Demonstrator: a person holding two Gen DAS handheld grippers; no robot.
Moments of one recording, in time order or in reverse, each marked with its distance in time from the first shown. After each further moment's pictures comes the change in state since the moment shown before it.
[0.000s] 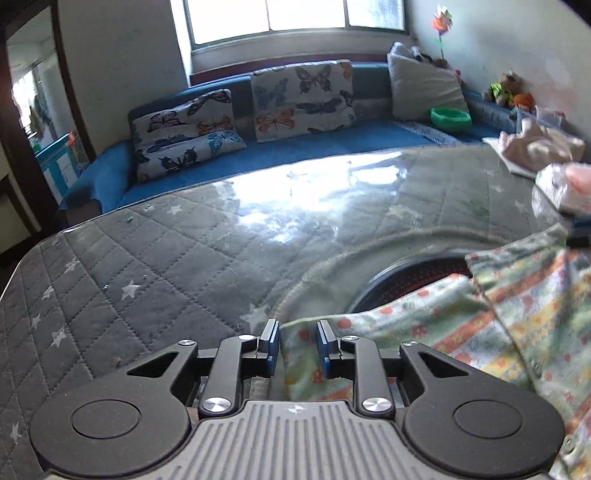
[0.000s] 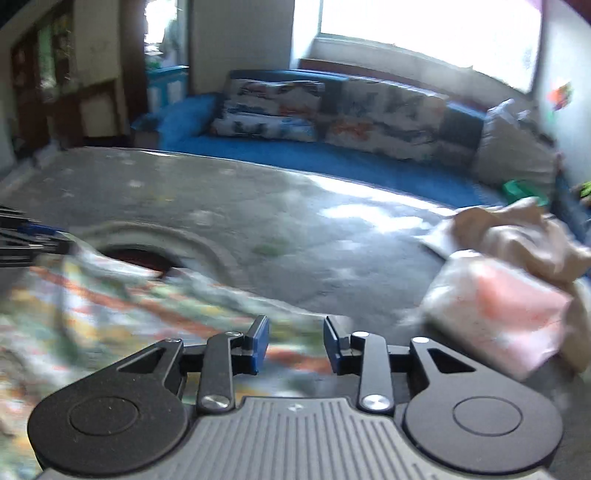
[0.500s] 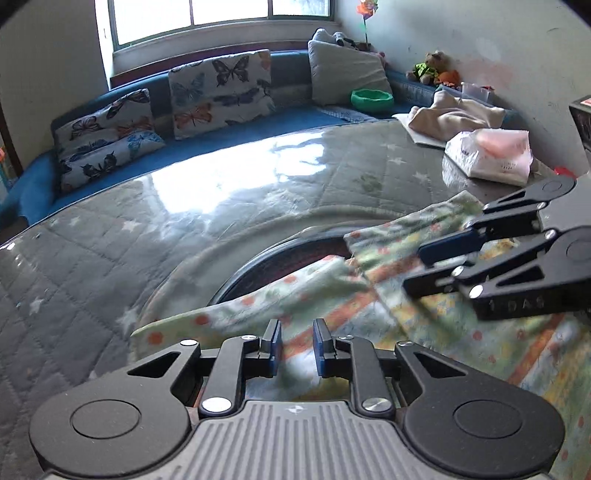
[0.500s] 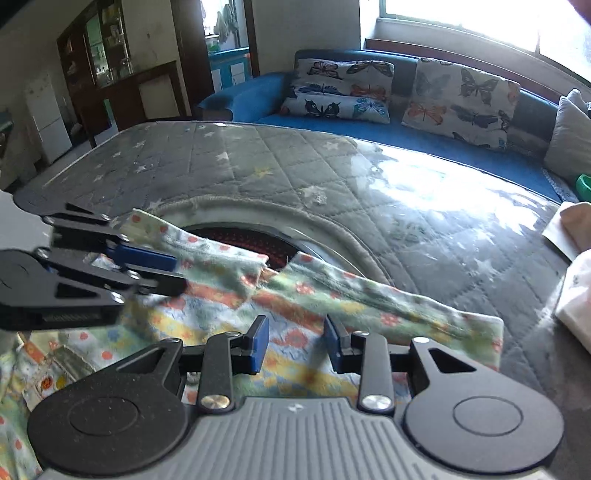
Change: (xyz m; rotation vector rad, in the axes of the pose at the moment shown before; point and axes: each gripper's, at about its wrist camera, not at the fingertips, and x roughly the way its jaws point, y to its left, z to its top) left arm 0.010 -0.063 0.002 0.130 0.045 -0.225; right arm 0.033 0.055 0.004 -0.065 0.053 0.163
